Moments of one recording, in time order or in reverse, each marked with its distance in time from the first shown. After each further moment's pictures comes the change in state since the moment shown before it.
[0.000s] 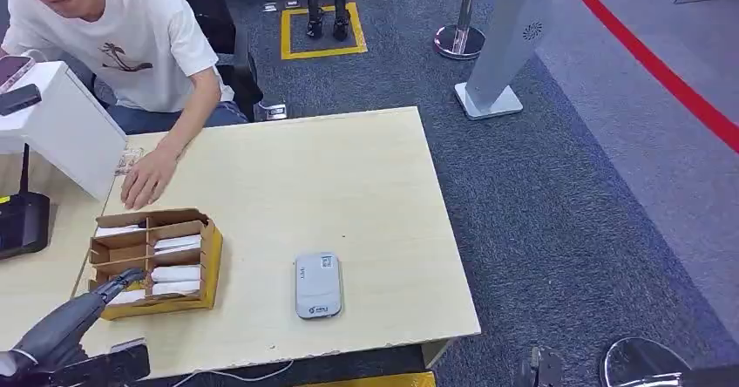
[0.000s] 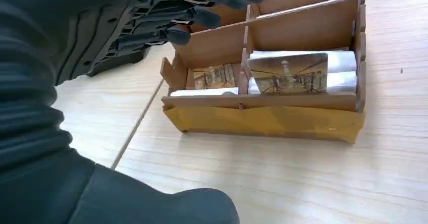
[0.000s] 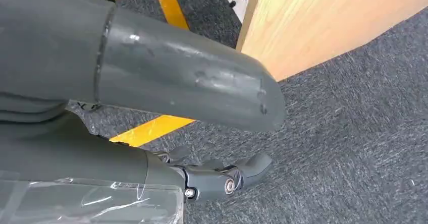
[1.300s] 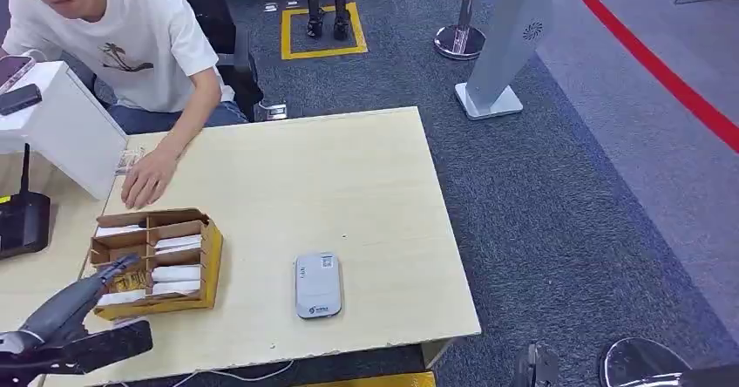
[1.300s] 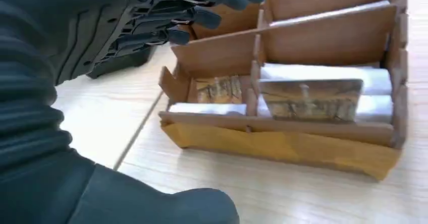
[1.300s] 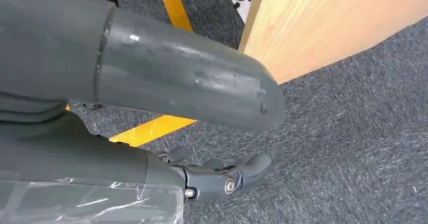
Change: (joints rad) left arm -0.107 -0.067 -0.023 0.131 -0.047 -0.017 -0.032; right arm -0.007 0.001 0.000 0.000 0.024 -0.001 0.015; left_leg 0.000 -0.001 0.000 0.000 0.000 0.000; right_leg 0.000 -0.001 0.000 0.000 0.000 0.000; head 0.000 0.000
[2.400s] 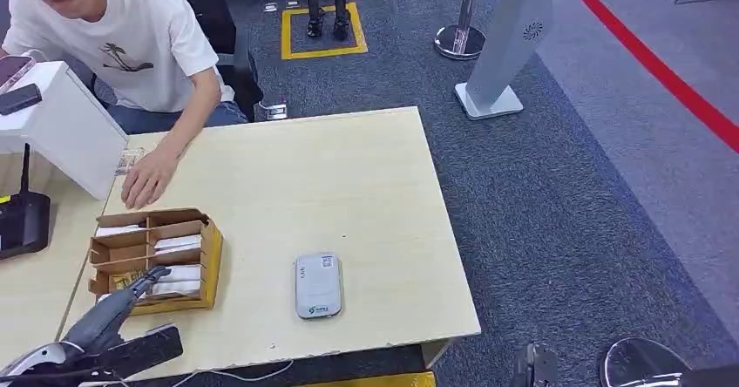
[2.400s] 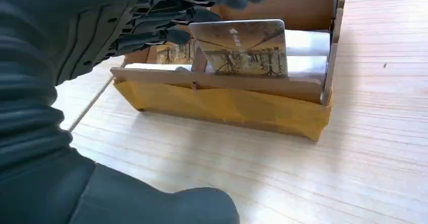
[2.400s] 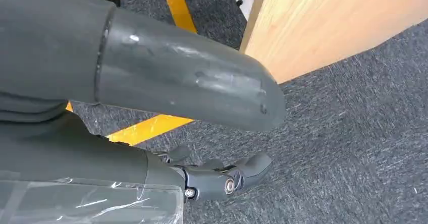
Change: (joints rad) left arm 0.003 -0.123 -0.050 0.066 -0.026 0.049 -0.031; right arm -0.001 0.002 0.006 0.000 0.012 -0.011 0.003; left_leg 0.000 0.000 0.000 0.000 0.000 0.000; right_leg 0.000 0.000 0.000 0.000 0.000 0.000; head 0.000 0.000
